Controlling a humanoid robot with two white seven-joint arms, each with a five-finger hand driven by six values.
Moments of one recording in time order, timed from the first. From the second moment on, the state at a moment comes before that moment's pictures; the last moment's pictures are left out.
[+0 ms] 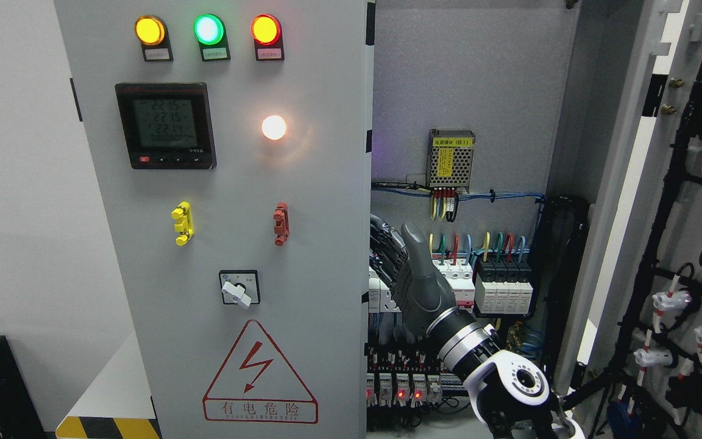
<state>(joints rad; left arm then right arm) 0.06 -0.09 0.00 -0.07 -0.07 -0.07 -0.11 -0.69 0.11 0.11 -1.51 -0.27 0.30 0.37</state>
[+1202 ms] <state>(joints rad) 0.06 -0.09 0.00 -0.07 -0.07 -0.07 -0.11 -0.75 0.11 0.03 -1.39 -0.33 0.33 0.62</state>
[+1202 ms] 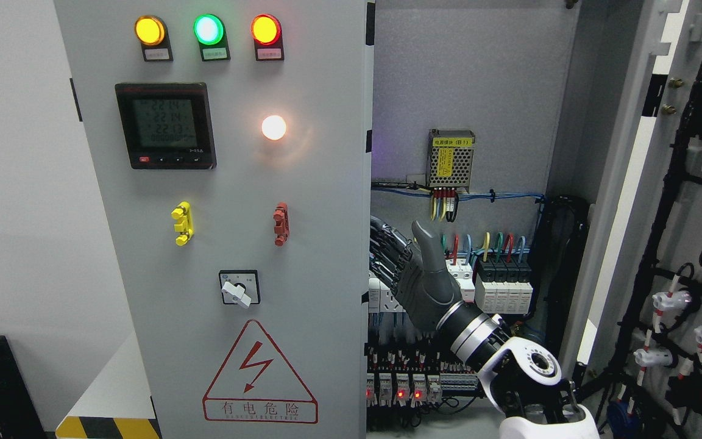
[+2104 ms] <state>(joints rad) 0.06 -0.09 0.00 -0.07 -0.07 -0.07 -0.11 -0.82 0.11 -0.02 -1.33 -0.34 0.35 0.75</state>
